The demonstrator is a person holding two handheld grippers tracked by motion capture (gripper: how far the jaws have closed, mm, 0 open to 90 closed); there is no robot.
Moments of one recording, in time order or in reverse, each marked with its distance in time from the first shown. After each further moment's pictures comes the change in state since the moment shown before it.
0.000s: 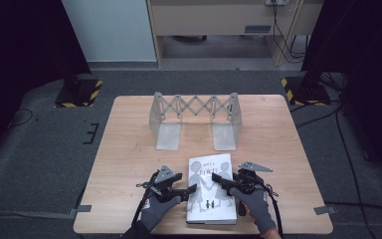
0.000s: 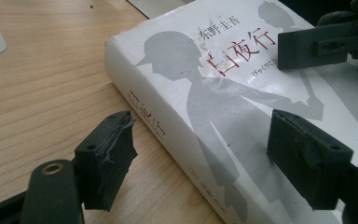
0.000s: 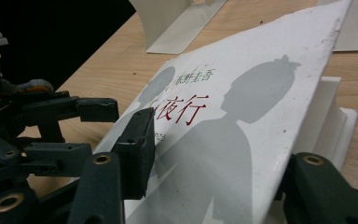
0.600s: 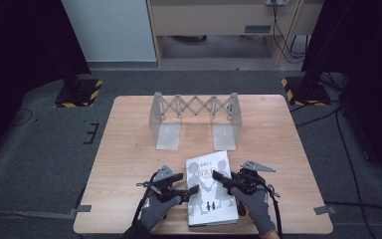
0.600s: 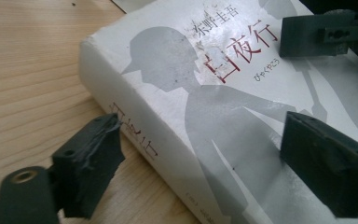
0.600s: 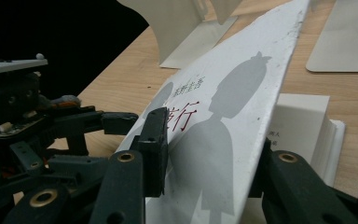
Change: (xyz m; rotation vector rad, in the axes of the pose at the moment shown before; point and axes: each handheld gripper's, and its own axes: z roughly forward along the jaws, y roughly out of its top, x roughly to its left) left arm 0.002 -0.003 0.005 -0.022 -0.095 -0.054; right arm 0.010 0.007 -0.009 -0.046 0.038 -0.007
